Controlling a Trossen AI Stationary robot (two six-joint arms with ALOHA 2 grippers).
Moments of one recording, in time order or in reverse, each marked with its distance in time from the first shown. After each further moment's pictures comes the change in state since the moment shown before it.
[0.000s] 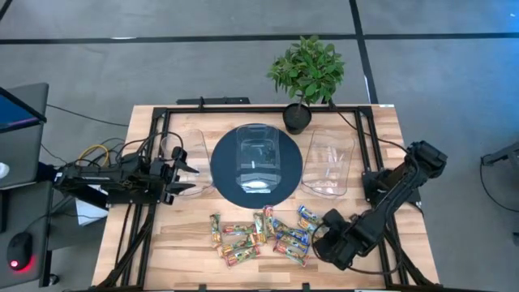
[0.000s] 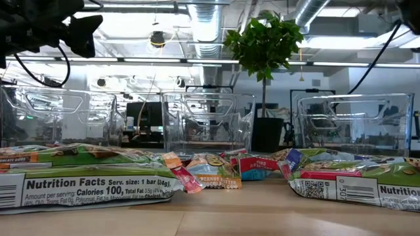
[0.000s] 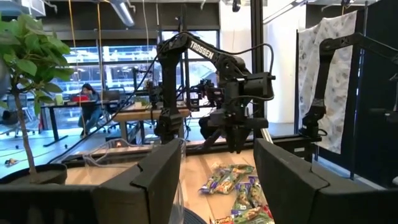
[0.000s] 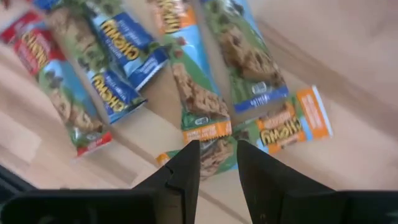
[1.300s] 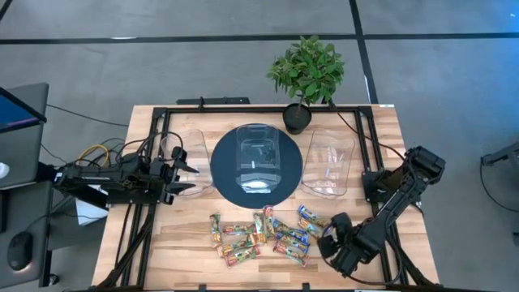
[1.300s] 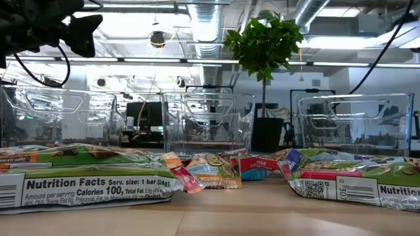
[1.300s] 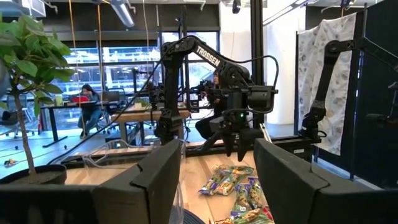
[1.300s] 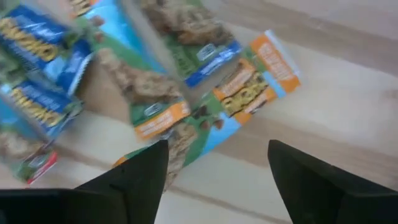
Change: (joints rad) left arm 0.000 0.000 -0.003 0.005 -0.002 -0.003; right arm 0.052 0.064 -0.039 -0.001 -0.058 0.296
